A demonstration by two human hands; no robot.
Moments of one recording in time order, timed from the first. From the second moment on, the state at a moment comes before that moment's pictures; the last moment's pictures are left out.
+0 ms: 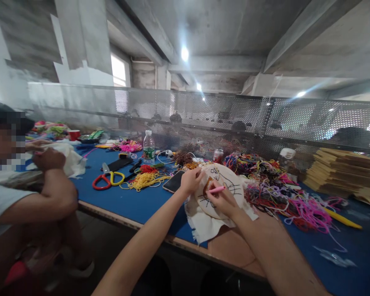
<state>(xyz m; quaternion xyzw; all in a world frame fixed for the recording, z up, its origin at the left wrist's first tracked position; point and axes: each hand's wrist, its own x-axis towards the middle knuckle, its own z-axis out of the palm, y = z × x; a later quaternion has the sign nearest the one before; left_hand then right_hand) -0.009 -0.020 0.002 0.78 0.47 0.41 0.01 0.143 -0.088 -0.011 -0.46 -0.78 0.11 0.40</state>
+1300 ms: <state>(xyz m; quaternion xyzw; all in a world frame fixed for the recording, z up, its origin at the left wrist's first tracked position) -0.010 -0.021 0.004 0.78 0.47 0.41 0.04 0.159 -0.086 -0.006 -0.45 -0.74 0.25 0.43</state>
